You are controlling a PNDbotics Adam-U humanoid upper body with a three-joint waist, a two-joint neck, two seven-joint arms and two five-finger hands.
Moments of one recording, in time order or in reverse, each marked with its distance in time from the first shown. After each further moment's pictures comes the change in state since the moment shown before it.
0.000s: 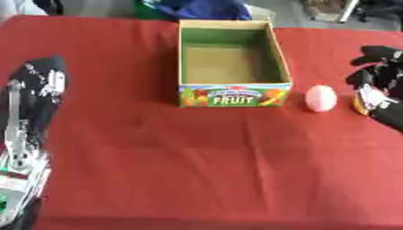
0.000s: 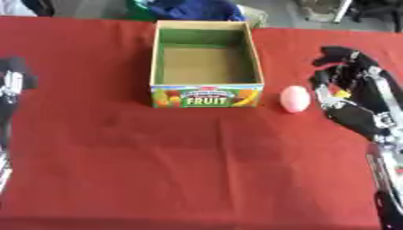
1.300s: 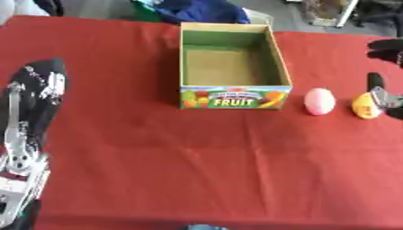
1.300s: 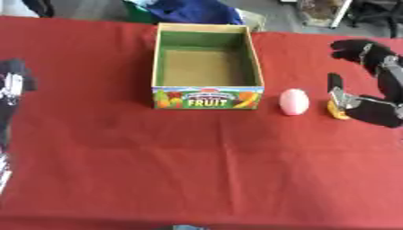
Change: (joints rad) left arm 0.010 0.001 0.000 0.000 0.000 0.001 -0.002; right arm -0.045 -0.230 -0.019 0.141 0.184 -0.105 0.055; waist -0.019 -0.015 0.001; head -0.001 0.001
